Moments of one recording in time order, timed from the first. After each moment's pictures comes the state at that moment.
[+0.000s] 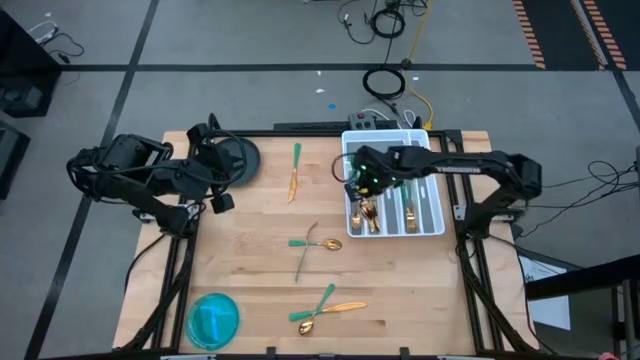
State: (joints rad) left arm -0.27 1.31 1.90 -1.51 -0.69 -0.22; right arm -0.28 1.57 1.16 -0.71 -0.08 0.88
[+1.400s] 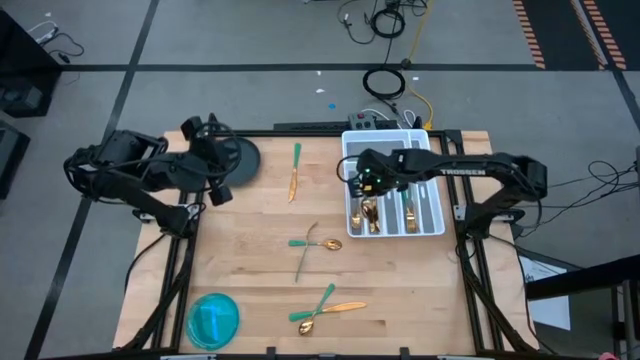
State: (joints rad) left arm -0.24 1.29 1.90 -1.51 -0.74 -0.20; right arm -0.27 1.53 1.11 -0.71 0.00 1.06
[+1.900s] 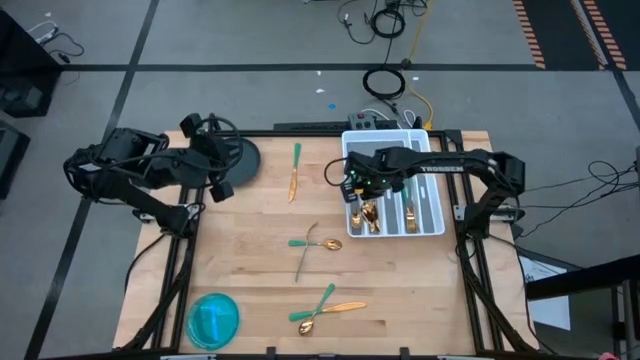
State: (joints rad) left arm -0.20 1.29 1.90 -1.51 -0.74 -0.19; right arm -0.27 1.69 1.25 -0.86 -0.04 1.02
